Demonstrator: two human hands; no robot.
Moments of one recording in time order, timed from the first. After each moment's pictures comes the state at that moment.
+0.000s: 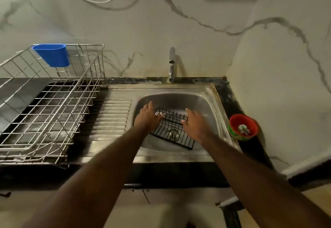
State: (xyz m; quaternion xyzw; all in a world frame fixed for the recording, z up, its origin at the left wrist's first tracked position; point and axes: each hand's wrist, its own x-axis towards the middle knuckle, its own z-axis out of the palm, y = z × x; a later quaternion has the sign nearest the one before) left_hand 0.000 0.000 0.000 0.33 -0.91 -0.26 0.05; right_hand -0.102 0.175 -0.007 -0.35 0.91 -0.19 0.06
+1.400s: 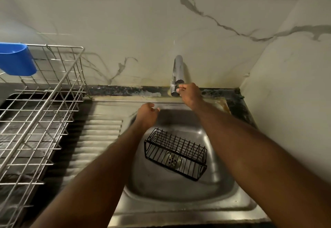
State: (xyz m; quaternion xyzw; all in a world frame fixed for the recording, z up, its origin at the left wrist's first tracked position) left_hand -0.137 -0.109 -0.016 0.40 -0.77 -0.48 0.09; right_hand -0.289 -0.015 0.022 -0.22 0.89 -0.39 0.12
